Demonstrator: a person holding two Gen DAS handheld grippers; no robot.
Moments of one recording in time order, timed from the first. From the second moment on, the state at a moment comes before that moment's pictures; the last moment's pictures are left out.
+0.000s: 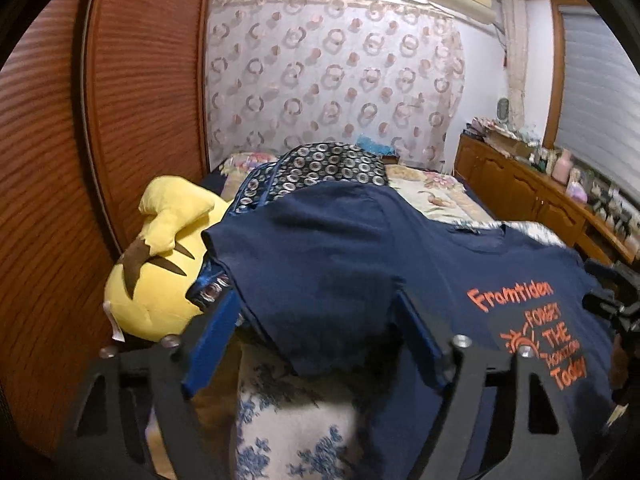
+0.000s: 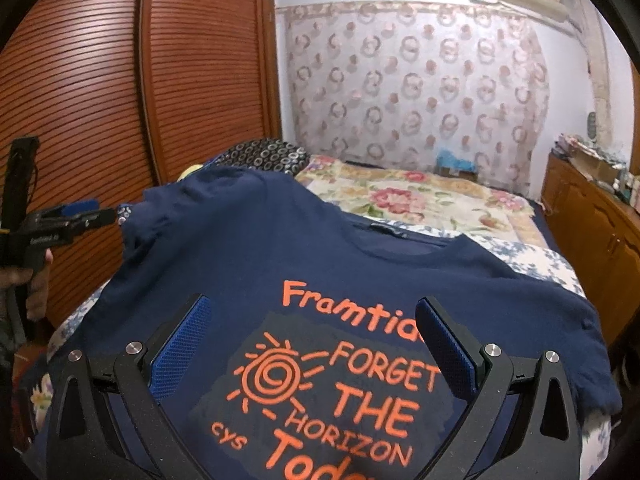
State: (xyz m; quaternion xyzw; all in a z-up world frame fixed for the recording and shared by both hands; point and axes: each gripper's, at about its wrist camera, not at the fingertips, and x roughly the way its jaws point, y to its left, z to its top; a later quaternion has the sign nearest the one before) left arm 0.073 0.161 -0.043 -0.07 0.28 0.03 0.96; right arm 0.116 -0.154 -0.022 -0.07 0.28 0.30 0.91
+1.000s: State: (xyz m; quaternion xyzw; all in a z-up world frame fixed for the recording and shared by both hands) left arm 0.140 0.199 -0.052 -0.10 0.35 0.06 0.93; right arm 0.223 -0.111 -0.026 -0.05 0.34 0.36 0.87
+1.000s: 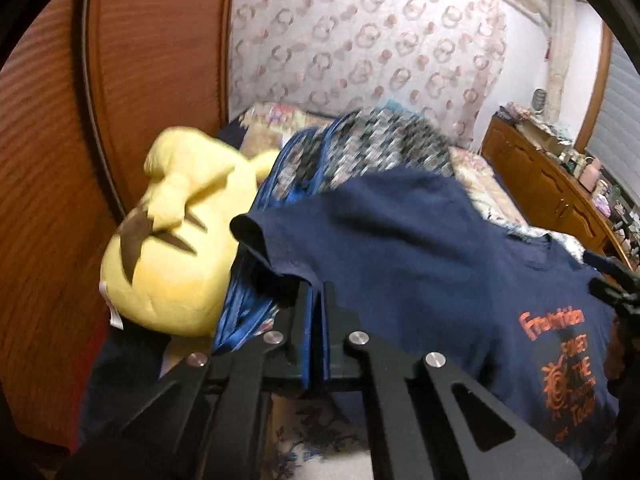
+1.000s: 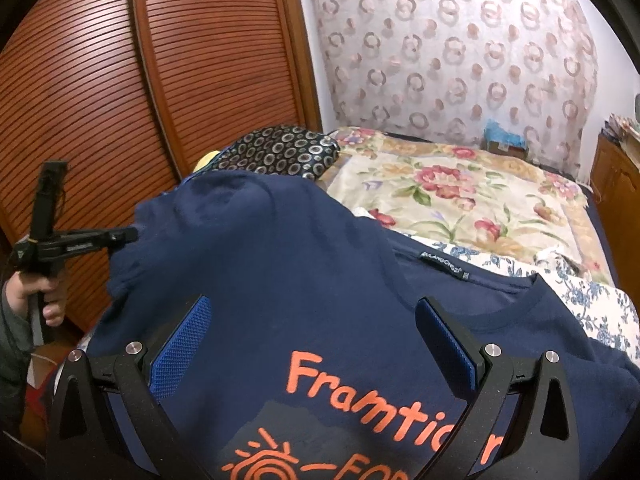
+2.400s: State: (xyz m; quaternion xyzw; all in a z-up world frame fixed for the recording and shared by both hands) left arm 0.129 0.158 -0.033 -0.06 0.34 0.00 0.94; right arm 0.266 -0.035 -0.036 -0.06 0.37 0.46 0.81
